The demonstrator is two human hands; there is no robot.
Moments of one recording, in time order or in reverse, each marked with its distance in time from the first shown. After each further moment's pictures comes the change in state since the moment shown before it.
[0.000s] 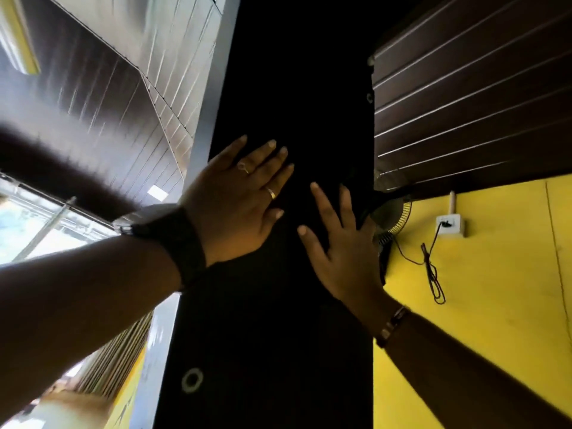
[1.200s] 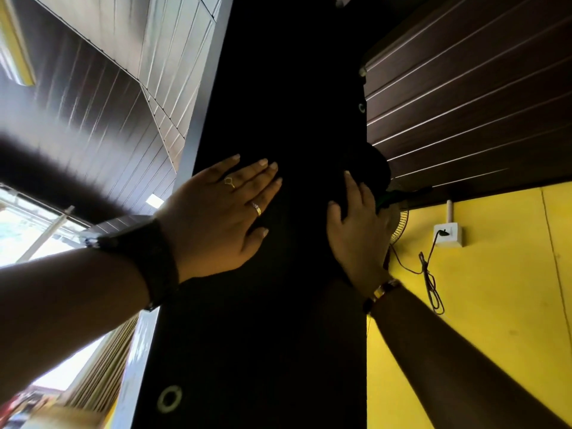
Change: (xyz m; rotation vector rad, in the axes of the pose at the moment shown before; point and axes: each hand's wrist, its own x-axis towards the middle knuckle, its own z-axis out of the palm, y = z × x) left_hand -0.006 -0.003 0.004 -0.025 -0.004 0.069; right_hand 0.048 0.018 -0.015 0.027 0.102 0.299
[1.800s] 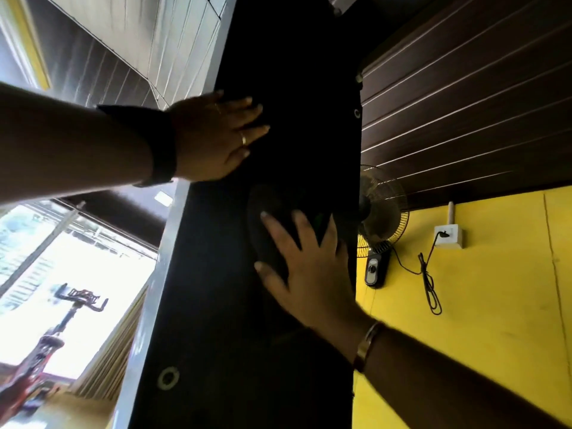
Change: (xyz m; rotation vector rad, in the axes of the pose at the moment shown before) left_hand 0.059 -0.079 -0.010 0.122 -0.022 0.137; right_hand -0.070 -0.021 -0.007 -0.308 -0.128 -0.531
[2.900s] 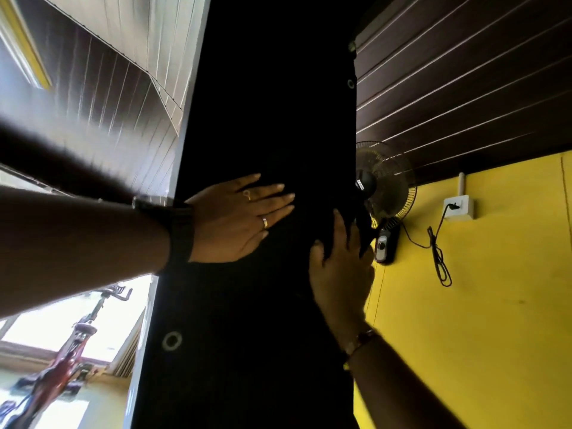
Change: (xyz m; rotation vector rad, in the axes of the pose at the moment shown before) left_hand -0.029 0.117 -0.017 -0.049 -0.269 0.114; right_hand -0.038 0.021 0.033 0.333 0.016 0.629
